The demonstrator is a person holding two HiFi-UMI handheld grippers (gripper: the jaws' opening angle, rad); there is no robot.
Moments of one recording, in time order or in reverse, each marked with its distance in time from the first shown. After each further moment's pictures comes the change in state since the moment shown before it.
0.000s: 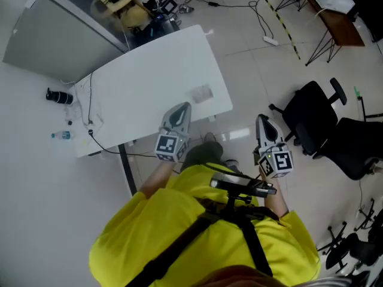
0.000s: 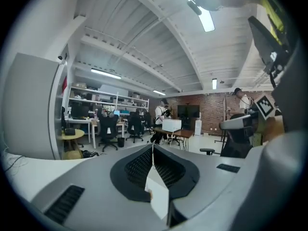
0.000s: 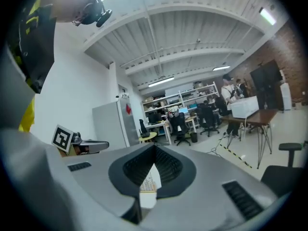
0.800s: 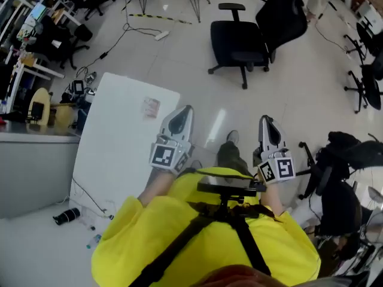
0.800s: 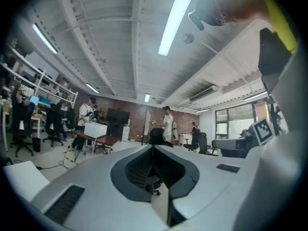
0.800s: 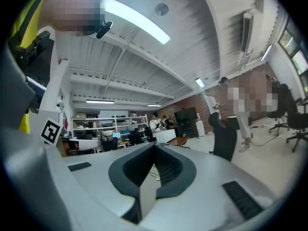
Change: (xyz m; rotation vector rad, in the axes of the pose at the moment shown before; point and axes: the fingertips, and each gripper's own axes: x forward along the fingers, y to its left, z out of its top) left arm -0.107 -0.195 0.052 0.037 -0.033 -0.915; right arm -0.296 0.142 -0.028 0.073 -0.353 -0.905
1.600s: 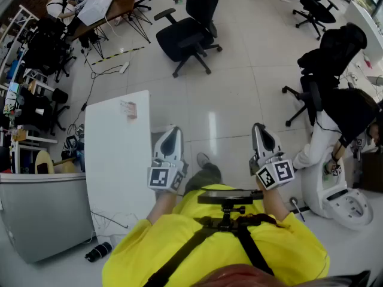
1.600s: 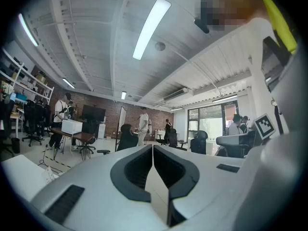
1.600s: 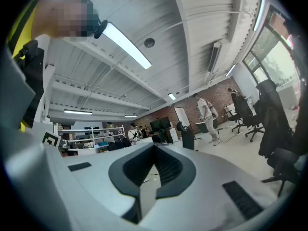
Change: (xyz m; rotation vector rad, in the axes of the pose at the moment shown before) left arm -0.235 -0.178 -0.049 0.020 0.022 -0.295; right arm -0.356 0.113 -0.030 0.071 -0.124 -0.331
